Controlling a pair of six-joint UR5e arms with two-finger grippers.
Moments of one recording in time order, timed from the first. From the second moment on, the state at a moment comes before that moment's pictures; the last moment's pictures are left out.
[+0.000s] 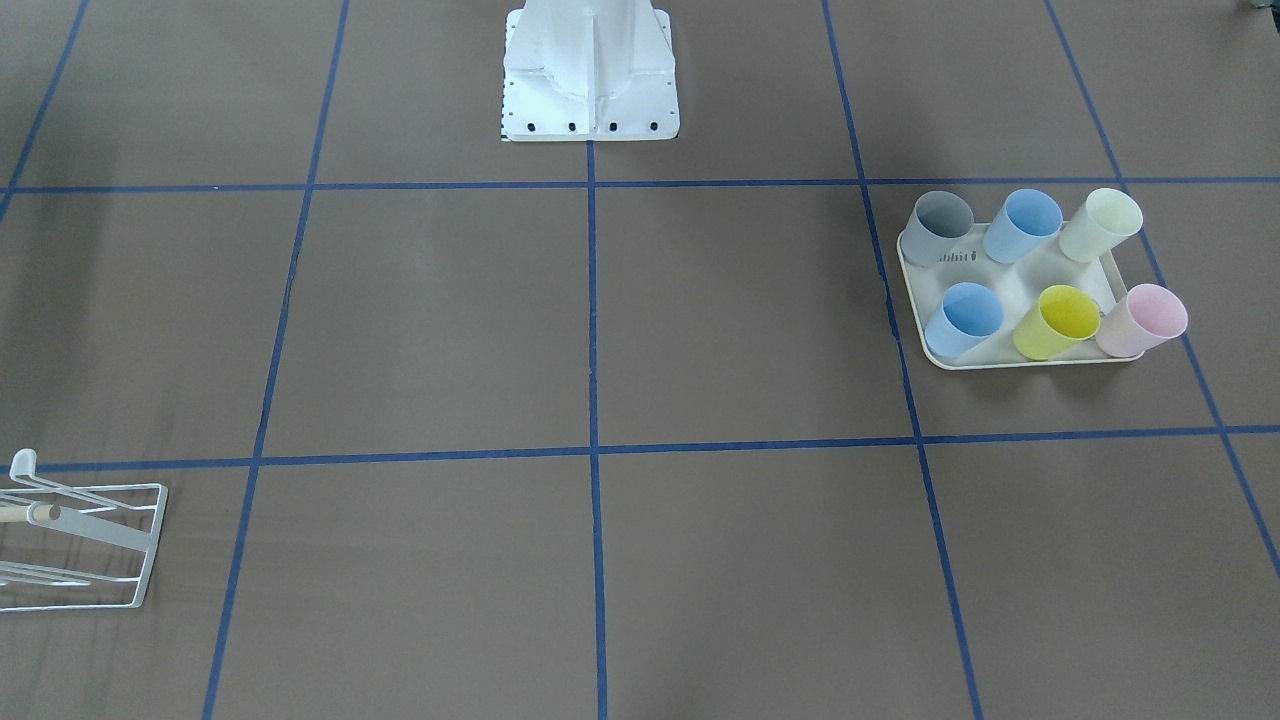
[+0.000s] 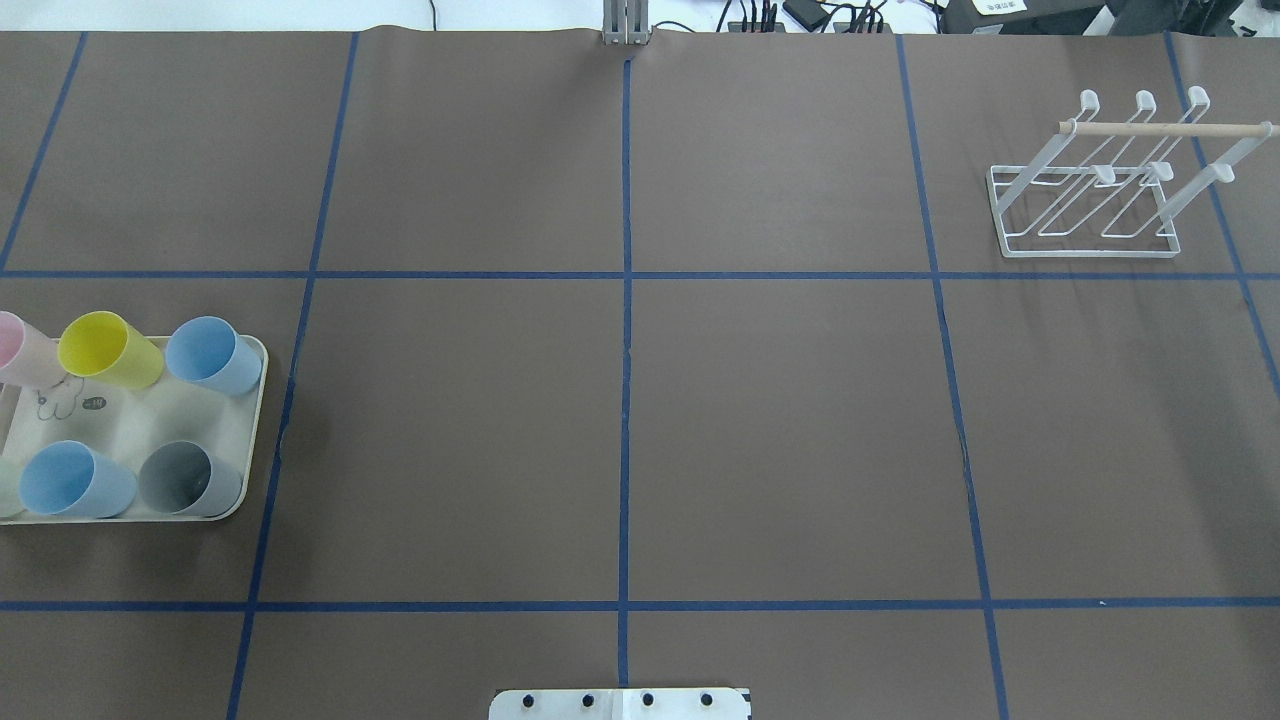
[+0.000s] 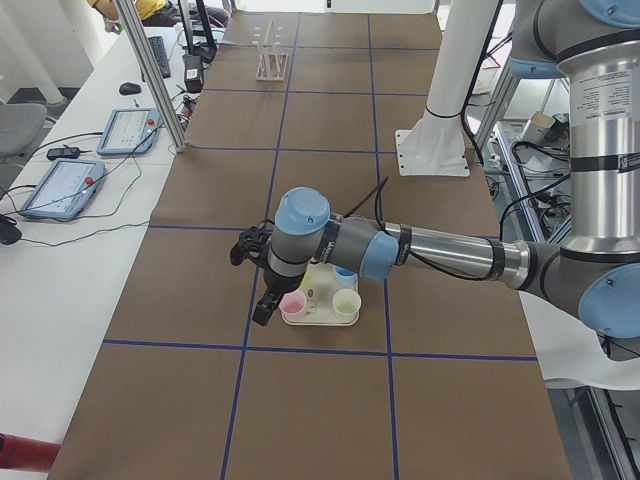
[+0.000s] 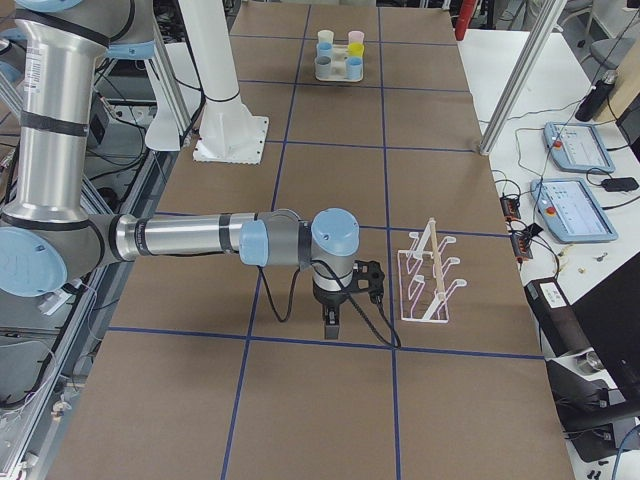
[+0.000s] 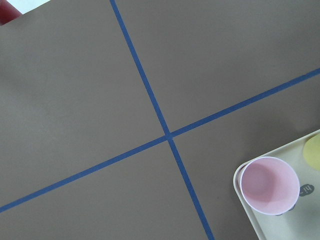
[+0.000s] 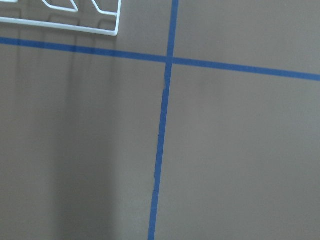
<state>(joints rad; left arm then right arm) -1.58 -1.43 -1.88 -1.77 -2.27 0.20 1.54 -1.72 1.85 -1.64 2.27 -0.04</state>
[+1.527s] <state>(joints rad) -1.50 -1.53 -1.68 -2.27 -2.32 0.03 1.31 -1.57 1.90 -1.12 2.32 0.39</state>
